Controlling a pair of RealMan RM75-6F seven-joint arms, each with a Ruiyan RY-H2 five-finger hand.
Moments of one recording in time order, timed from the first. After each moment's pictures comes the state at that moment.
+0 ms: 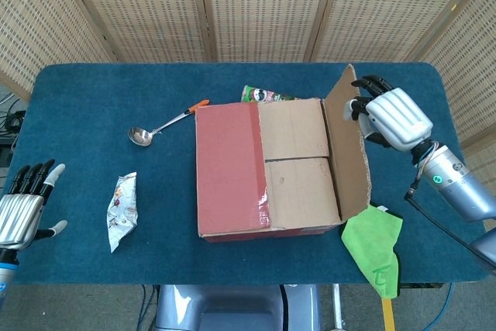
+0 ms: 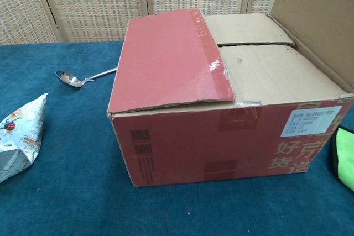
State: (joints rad) left arm -0.18 -1.03 -0.03 -1.77 1.42 1.35 0.23; right arm 0.78 -0.86 0.19 -1.50 -1.56 1.01 0.38
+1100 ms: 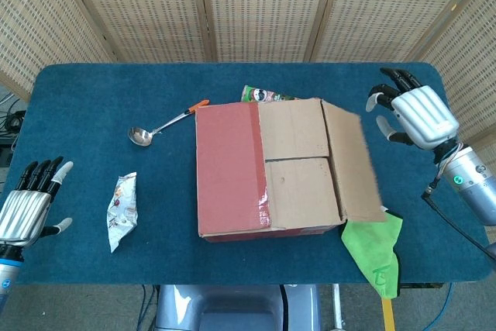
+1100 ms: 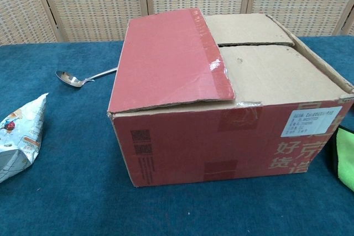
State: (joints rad) left arm -0.21 -1.02 -0.04 -1.78 1.45 1.34 0.25; right arm 0.72 -0.84 0.19 -1.48 -1.51 1.03 0.35
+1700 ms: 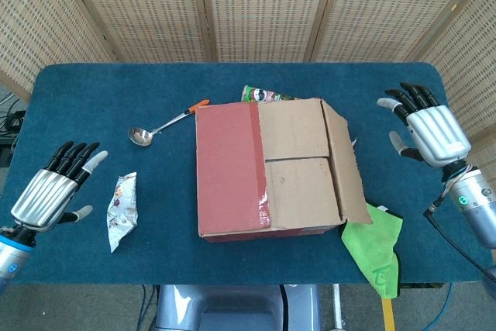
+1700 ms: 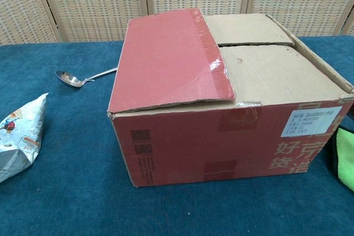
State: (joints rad) left arm -0.36 -0.88 -0.07 -1.83 1.62 1.23 0.15; right arm 0.60 -0.86 0.18 -1.59 -1.39 1.10 0.14
